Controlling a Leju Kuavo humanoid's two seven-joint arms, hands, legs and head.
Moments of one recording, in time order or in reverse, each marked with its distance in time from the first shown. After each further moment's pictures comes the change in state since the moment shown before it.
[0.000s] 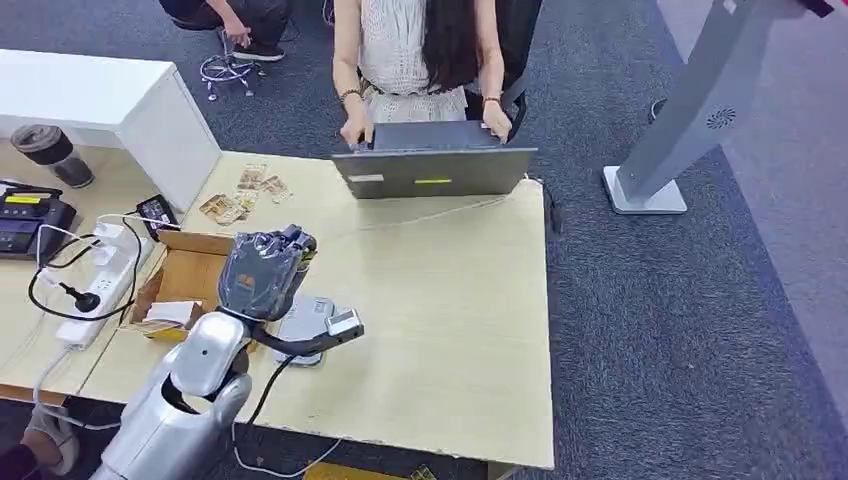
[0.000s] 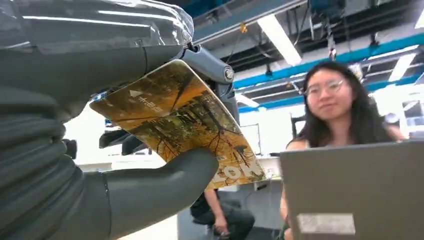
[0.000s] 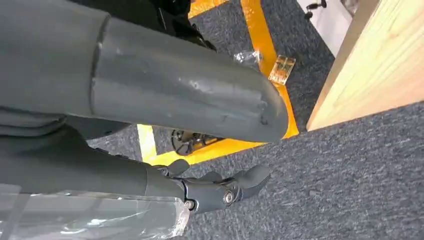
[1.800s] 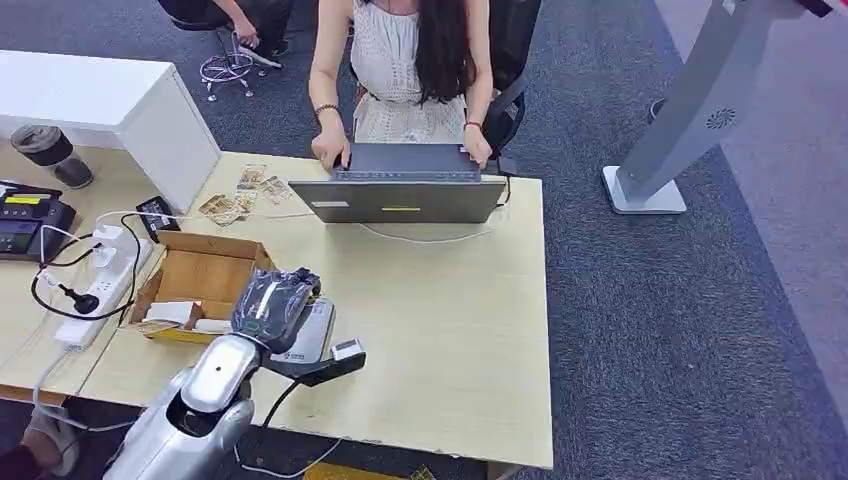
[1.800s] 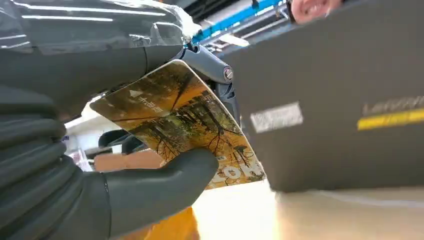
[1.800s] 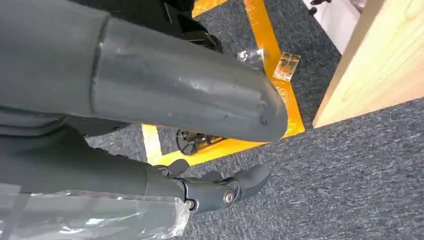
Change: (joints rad) left arm 0.067 0.009 -0.016 0.054 0.028 -0.216 0.034; right arm 0.011 -0.001 -0.050 0.000 0.037 0.015 0.003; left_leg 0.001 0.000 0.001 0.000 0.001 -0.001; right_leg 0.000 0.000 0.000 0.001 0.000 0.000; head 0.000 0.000
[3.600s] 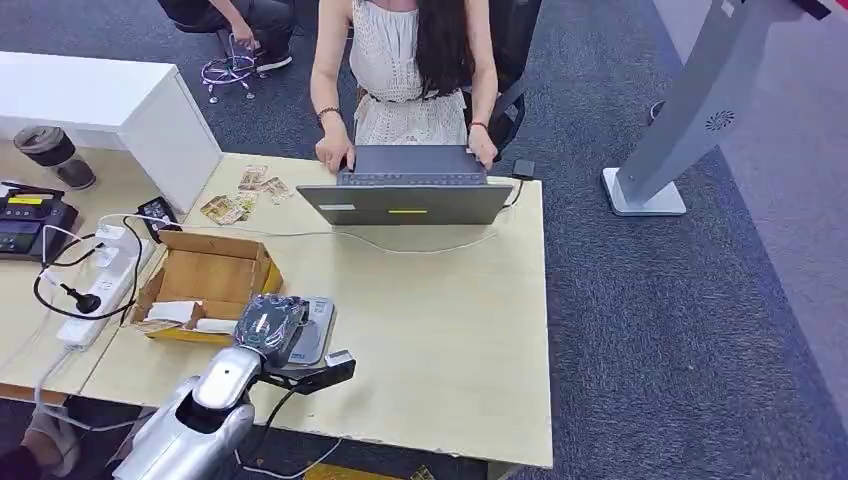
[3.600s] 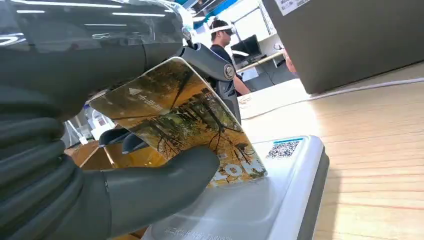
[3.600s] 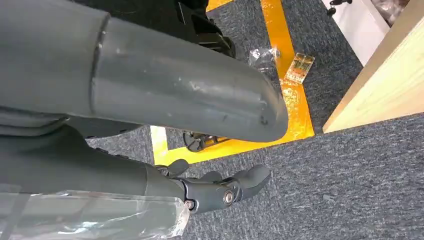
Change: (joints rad) left arm -0.023 0.001 0.001 0.228 0.024 -0.034 0.029; right arm 0.001 0.015 0.000 0.000 0.069 -0.014 0.026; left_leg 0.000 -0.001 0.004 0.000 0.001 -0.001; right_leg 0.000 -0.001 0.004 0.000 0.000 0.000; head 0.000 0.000
